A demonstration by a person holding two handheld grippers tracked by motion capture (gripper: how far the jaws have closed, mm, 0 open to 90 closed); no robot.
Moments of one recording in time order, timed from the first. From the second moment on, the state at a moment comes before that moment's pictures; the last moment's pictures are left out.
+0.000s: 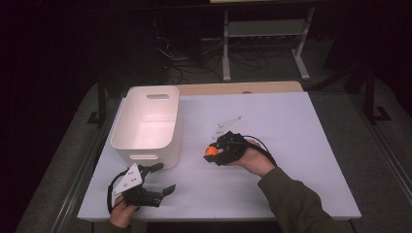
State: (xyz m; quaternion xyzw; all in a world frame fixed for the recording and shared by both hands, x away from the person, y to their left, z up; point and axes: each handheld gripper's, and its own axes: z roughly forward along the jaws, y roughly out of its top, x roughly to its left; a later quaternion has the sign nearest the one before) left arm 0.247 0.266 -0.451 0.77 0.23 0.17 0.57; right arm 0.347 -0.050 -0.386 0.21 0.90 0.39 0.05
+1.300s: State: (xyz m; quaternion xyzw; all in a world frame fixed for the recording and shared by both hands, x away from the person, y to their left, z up) left arm 0.247 0.266 -0.452 0.77 0.23 0.17 0.57; right arm 0.356 -0.041 -0.352 0.19 0.90 0.40 0.05
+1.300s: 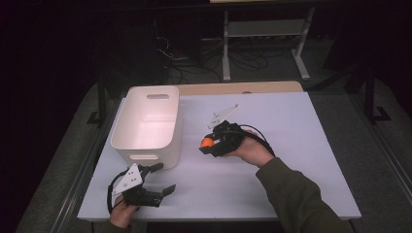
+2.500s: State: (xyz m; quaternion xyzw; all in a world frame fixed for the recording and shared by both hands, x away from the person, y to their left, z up) left arm 0.247 0.265 -0.452 0.77 0.23 0.17 0.57; right arm 0.368 -0.018 -0.324 0.17 0.89 0.41 0.06
